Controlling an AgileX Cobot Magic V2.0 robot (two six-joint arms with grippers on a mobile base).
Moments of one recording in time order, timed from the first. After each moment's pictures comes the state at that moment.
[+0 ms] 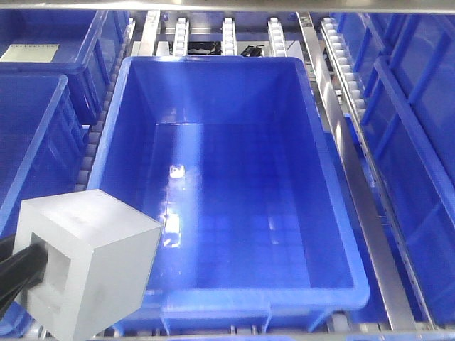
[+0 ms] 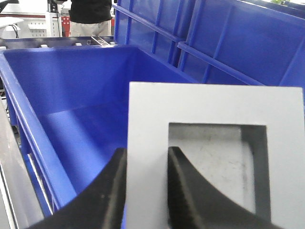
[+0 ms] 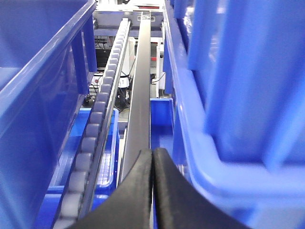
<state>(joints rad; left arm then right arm) -0.65 0.41 -0.32 0.52 0.11 -0.63 0.00 -0.02 0.03 -0.04 0.21 0.00</state>
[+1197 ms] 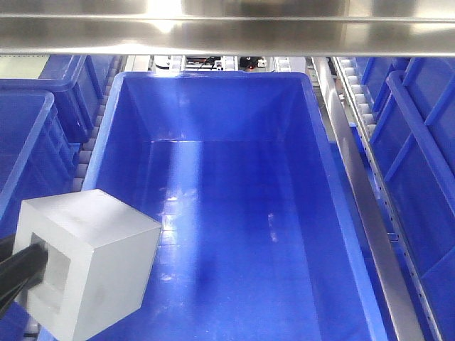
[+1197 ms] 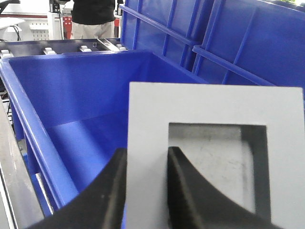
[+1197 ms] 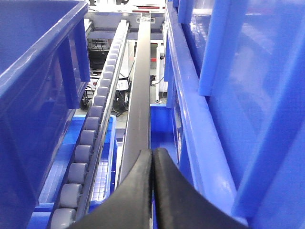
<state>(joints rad) -0.65 0.41 -0.32 0.52 0.11 -0.63 0.00 -0.02 0.03 -0.04 0.21 0.00</state>
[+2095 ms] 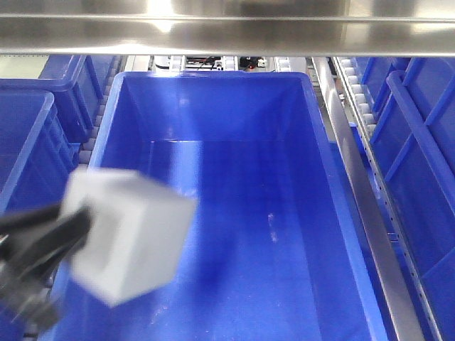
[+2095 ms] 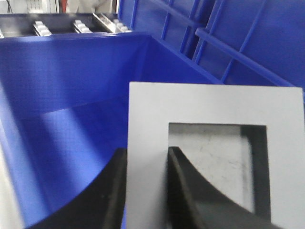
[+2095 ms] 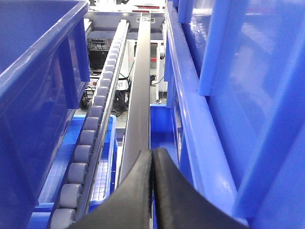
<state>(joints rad) -0.65 0.75 -0.51 0.48 0.09 -0.64 0.00 -0.02 0.03 -0.04 0.21 0.00</state>
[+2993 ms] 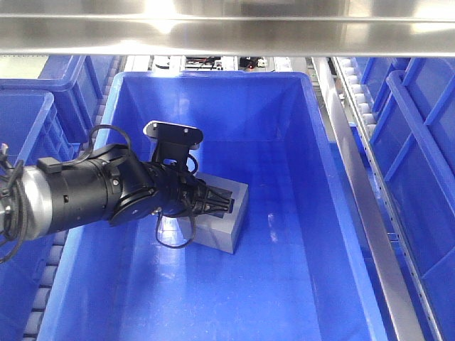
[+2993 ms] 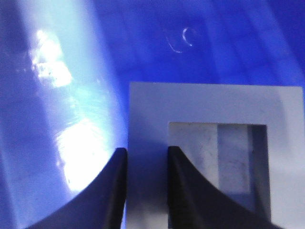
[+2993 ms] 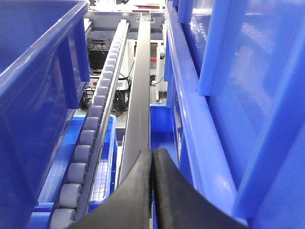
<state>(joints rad) -0.65 1.76 -1.17 0.47 0.42 -0.76 0.00 -0.02 0.03 -0.04 0.21 0.00</state>
